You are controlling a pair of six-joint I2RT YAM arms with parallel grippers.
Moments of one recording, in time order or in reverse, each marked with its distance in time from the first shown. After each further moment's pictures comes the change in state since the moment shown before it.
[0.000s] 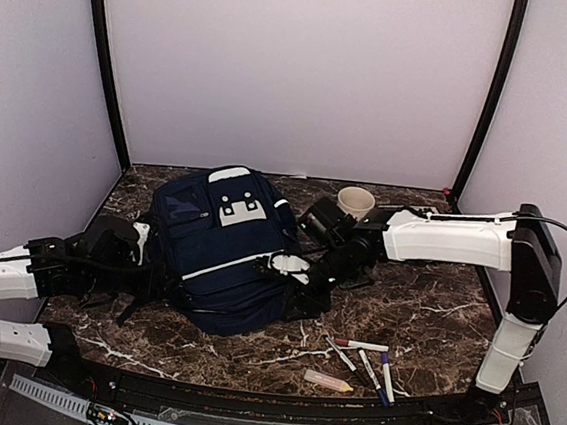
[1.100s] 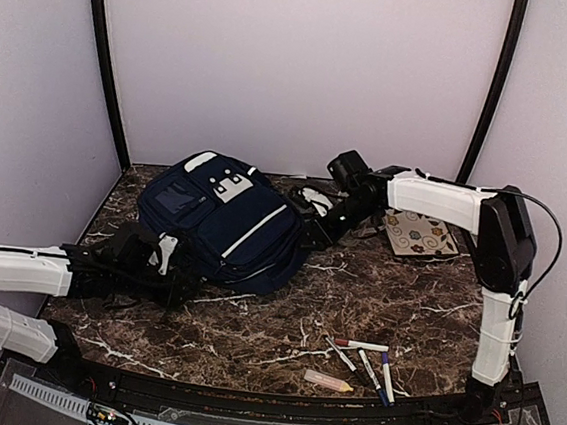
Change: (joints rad) left arm 0.080 0.248 -0.092 0.326 0.274 0.110; right arm -0.284 0.237 0.340 -0.035 0.017 0.211
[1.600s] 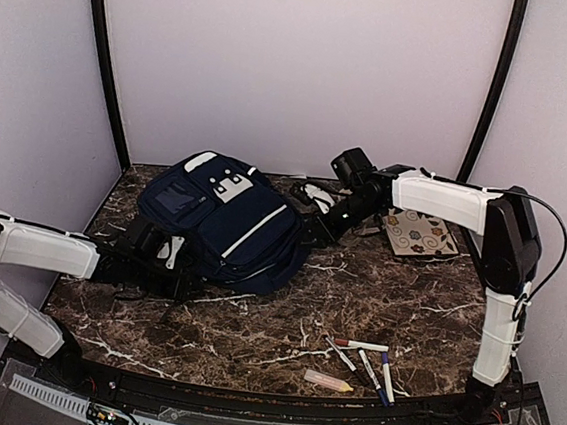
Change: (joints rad) left arm 0.155 0.266 0.063 0.097 0.182 0.034; right arm 0.000 -0.048 -0.029 0.027 -0.039 -0.005
